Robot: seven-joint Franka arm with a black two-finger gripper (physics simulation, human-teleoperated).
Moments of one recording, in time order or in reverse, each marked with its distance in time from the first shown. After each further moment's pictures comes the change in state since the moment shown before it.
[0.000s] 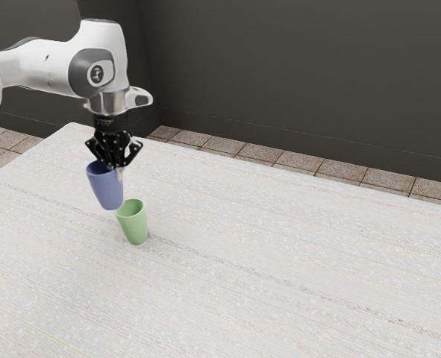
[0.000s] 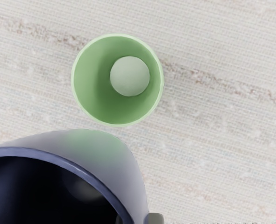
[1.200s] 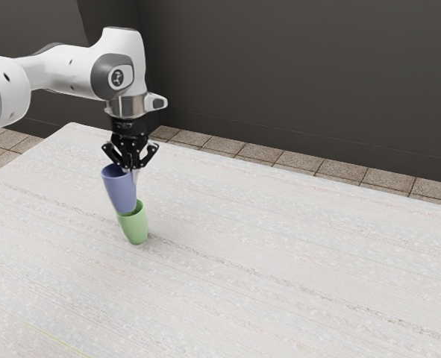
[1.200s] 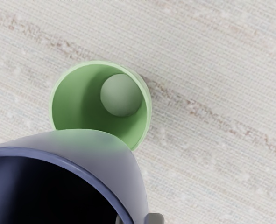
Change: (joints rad) arm 0.028 0.169 -0.040 0.169 0.010 -0.037 -0.172
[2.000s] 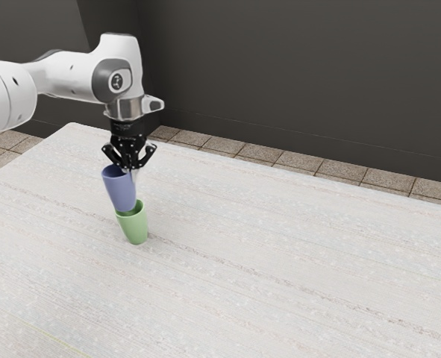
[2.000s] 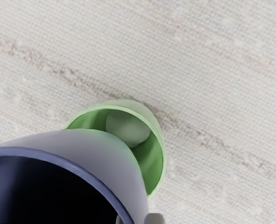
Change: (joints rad) arm 0.036 0.081 0.000 0.064 -0.001 0.023 0.038
